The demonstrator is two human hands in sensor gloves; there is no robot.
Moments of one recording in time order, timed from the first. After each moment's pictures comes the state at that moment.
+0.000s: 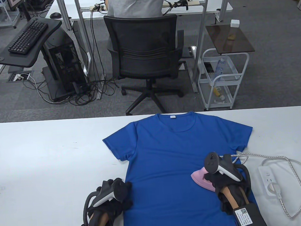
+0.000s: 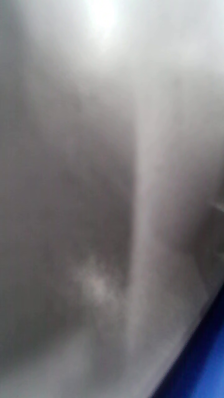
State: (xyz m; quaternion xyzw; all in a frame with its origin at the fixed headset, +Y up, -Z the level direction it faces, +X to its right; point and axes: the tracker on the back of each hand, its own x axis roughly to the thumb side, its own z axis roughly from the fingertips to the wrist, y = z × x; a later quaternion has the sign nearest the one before) left_hand -0.189 -0.812 -0.351 -0.29 -0.09 0.03 0.95; right_hand 0.207 -0.723 -0.378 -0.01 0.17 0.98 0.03
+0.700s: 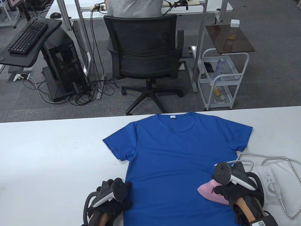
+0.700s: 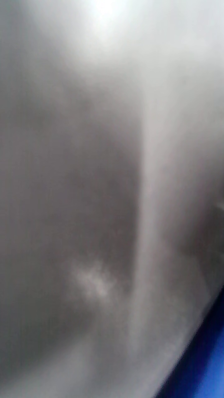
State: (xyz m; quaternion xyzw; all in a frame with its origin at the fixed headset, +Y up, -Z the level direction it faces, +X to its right) left_hand -0.190 -0.813 -0.350 -0.29 -0.10 0.03 0.95; right_hand 0.231 -0.719 -0.350 0.01 0.19 0.98 0.02
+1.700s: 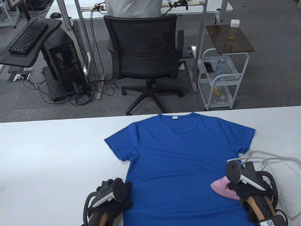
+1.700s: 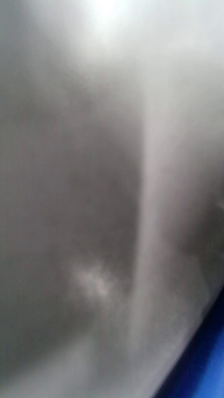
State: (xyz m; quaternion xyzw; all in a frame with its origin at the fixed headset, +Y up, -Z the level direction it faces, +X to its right) left_hand -0.190 -0.813 -0.350 -0.29 -0.10 0.03 0.95; right_hand 0.269 -0.719 -0.346 -0.03 0.16 0.99 -0.02
